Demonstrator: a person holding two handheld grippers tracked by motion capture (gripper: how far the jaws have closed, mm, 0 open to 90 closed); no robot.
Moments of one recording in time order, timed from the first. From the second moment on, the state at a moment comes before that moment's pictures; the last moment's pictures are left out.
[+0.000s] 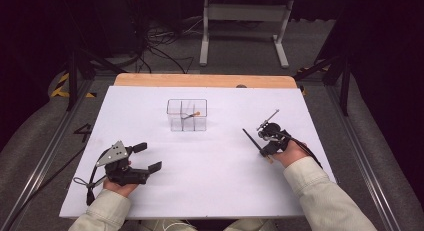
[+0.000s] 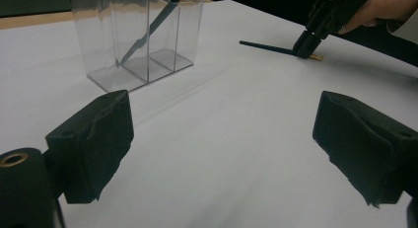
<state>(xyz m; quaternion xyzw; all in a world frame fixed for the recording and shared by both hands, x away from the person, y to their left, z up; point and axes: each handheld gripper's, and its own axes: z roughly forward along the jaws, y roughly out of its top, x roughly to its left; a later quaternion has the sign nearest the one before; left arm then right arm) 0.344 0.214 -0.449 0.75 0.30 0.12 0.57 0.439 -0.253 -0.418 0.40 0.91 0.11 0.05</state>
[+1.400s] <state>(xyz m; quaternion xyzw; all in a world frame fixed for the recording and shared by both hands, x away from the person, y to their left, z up) 0.343 0.187 -0.425 0.77 0.22 0.06 0.60 0.389 -0.214 -0.359 0.22 0.96 0.16 0.05</state>
